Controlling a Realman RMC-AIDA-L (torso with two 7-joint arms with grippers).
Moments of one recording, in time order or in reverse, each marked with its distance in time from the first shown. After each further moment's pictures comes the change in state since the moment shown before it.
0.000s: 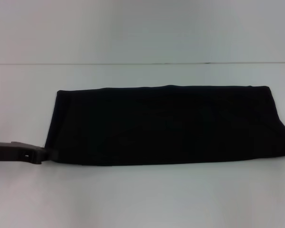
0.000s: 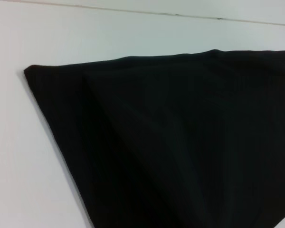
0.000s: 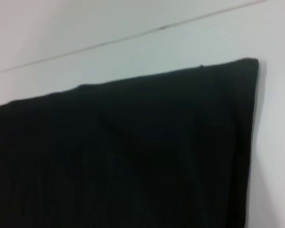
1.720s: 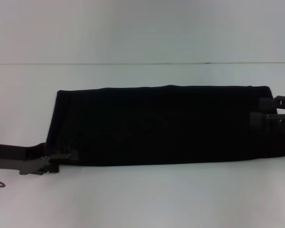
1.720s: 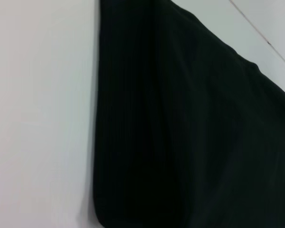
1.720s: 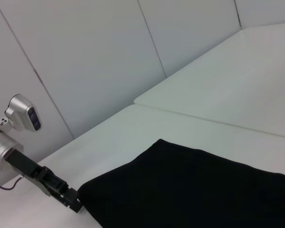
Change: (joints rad) left arm -0.074 0.048 -0.126 -0.177 0.075 0.068 -0.488; right arm 0.051 0.010 -0.085 -0.055 0.286 -0.335 -0.361
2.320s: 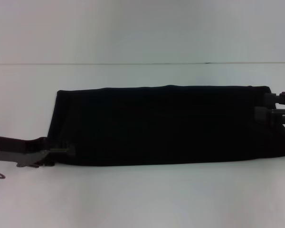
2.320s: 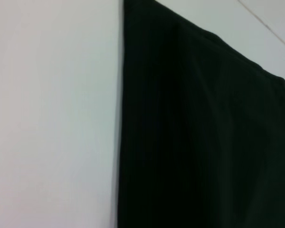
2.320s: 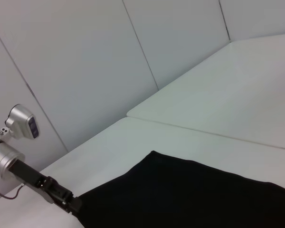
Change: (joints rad) left arm -0.030 0.006 0.039 -0.001 0.030 -0.080 -0.027; right arm -0.008 0.000 0.040 -0.002 0.008 -0.004 0.003
